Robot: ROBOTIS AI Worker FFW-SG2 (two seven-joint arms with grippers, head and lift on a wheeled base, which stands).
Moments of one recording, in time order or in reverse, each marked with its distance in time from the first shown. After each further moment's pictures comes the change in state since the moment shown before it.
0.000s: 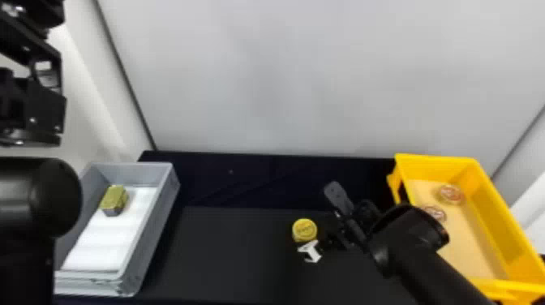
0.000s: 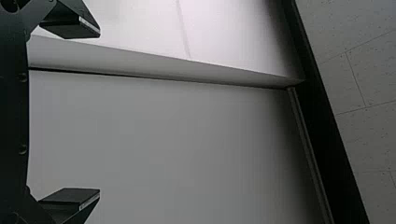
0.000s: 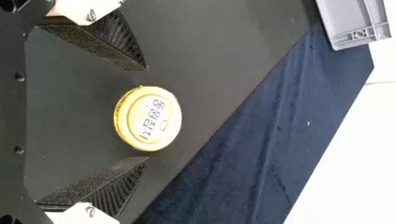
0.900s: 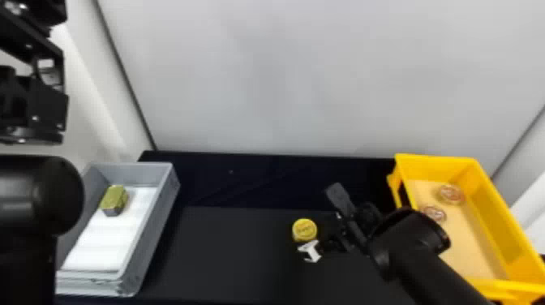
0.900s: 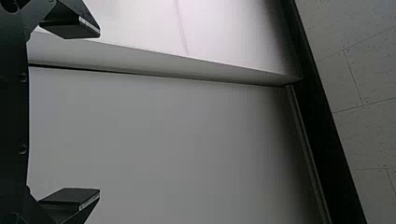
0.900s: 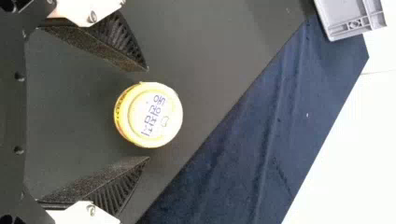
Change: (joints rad) left arm -0.007 0.003 -0.008 0.005 0.000 -0.005 -0.002; right arm -0.011 0.014 -0.044 0.059 -0.001 -0.042 -0.027
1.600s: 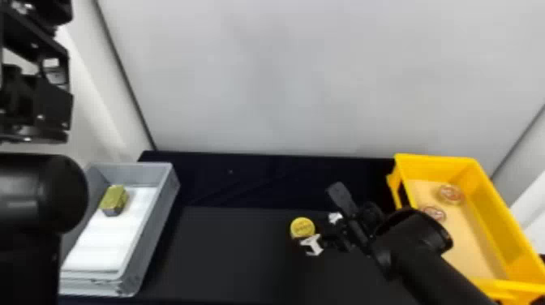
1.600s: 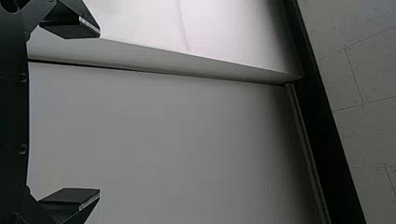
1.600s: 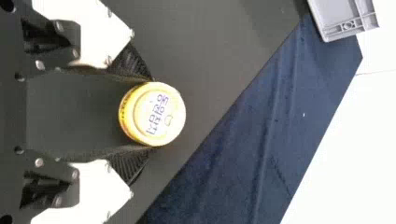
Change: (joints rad) left arm -0.007 -0.003 -0.010 0.010 0.000 -0.004 0.000; right arm -0.013 0.000 -0.010 0.031 -0.007 -0.027 0.016
